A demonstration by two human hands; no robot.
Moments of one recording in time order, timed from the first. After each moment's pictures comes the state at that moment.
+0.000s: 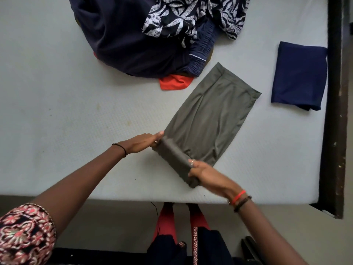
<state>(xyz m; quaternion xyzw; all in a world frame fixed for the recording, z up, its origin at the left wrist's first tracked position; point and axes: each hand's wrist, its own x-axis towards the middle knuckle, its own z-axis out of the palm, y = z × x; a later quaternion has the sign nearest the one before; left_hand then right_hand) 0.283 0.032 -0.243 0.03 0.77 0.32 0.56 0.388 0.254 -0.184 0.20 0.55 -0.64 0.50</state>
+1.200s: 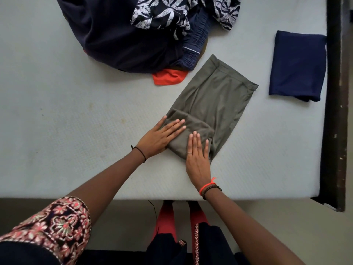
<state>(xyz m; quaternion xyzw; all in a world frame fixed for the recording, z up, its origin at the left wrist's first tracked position) 0.305 0.076 -0.290 0.48 0.87 -0.06 0.11 0.415 0.239 -0.287 0.01 0.98 -0.05 0.18</state>
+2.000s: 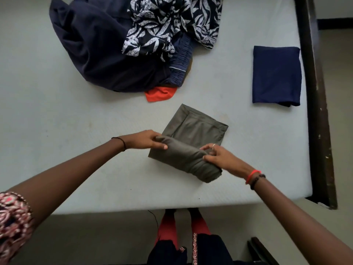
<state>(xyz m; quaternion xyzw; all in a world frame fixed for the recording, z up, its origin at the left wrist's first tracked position) 0.241 0.080 -0.216 0.18 0.76 0.27 0.56 0.360 0.347 -0.193 0.21 0.69 -0.55 0.42</state>
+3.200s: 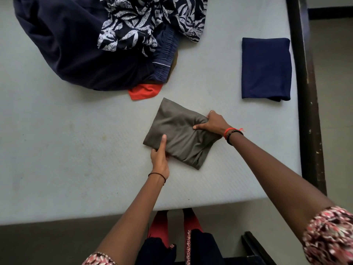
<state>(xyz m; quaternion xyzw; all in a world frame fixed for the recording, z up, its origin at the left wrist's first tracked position) 0.341 0.193 -0.263 -0.48 0.48 0.71 0.19 0.269 0.397 -0.265 0.20 0.86 -0.32 0.35</state>
